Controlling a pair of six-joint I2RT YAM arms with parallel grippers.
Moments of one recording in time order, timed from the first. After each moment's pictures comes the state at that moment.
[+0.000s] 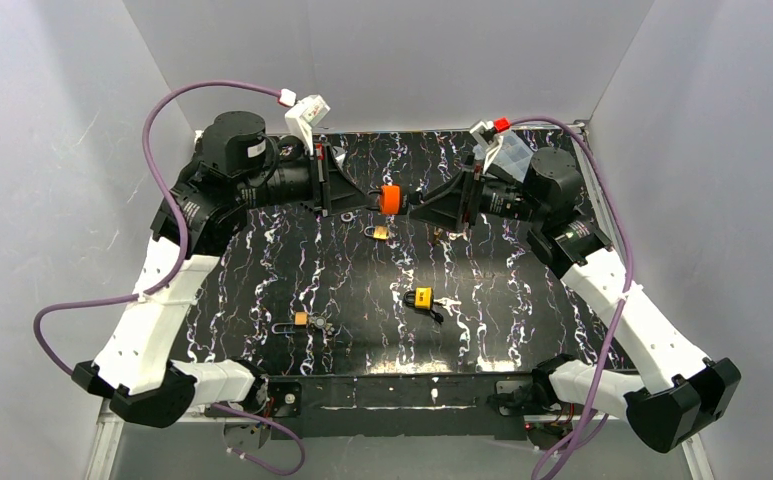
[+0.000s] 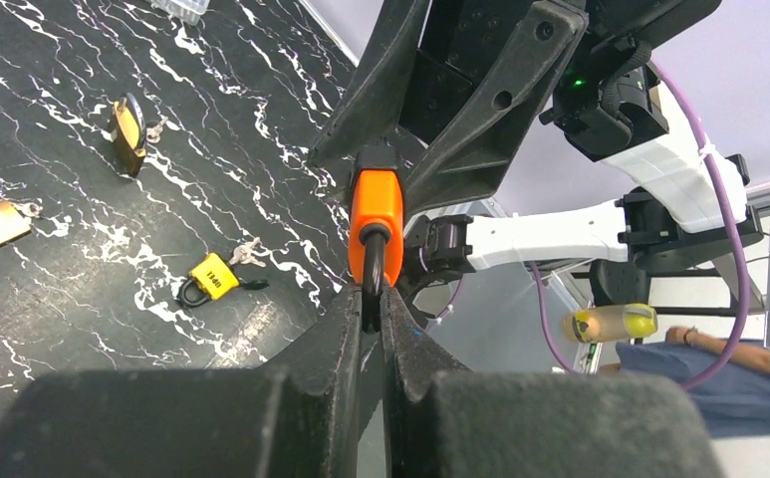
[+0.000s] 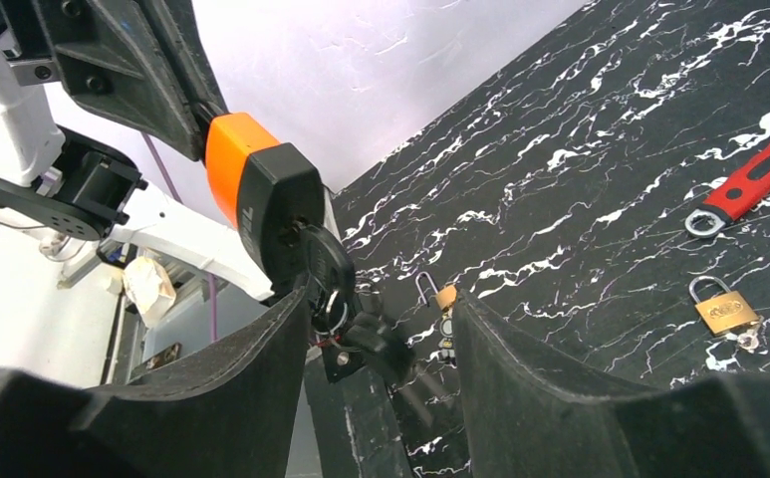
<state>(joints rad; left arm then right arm) -0.54 1.25 1.76 -0.87 0.61 -0.45 0.52 1.11 1.15 -0.07 -0.81 0.55</state>
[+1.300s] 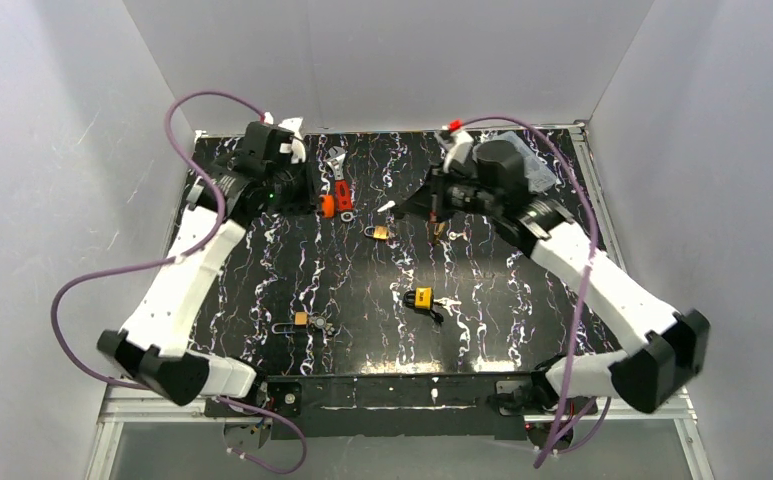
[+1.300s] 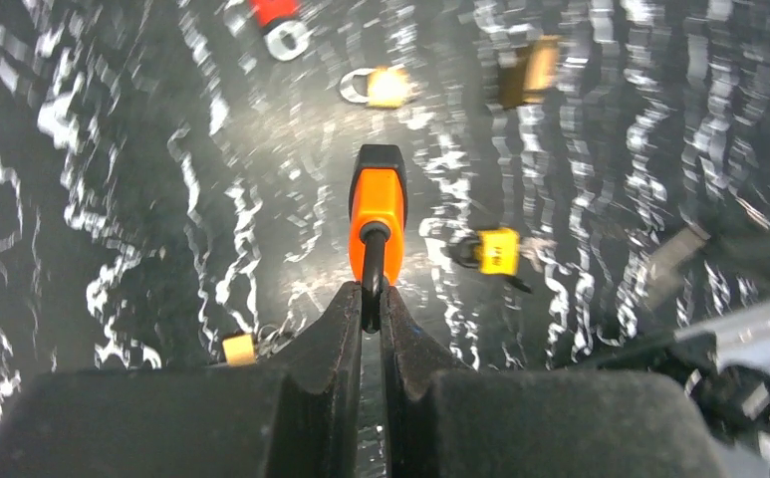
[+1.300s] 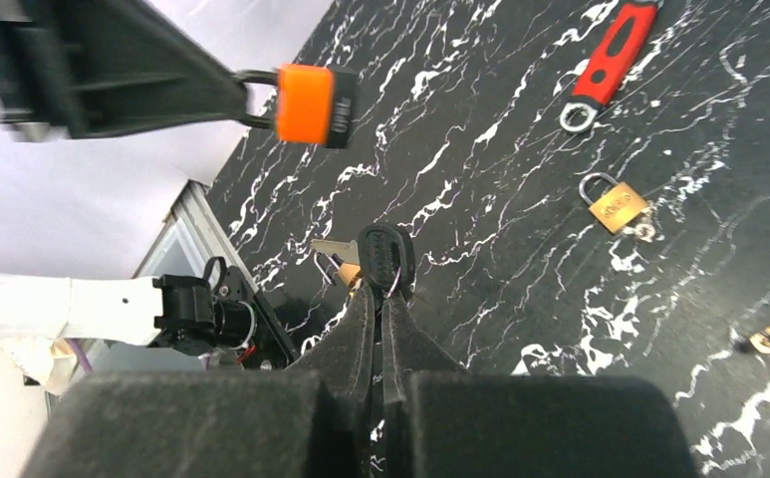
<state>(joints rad) -0.48 1.34 1.71 -1.11 0.00 -0.38 0.60 1.24 1.22 -0.30 -0.47 0.46</state>
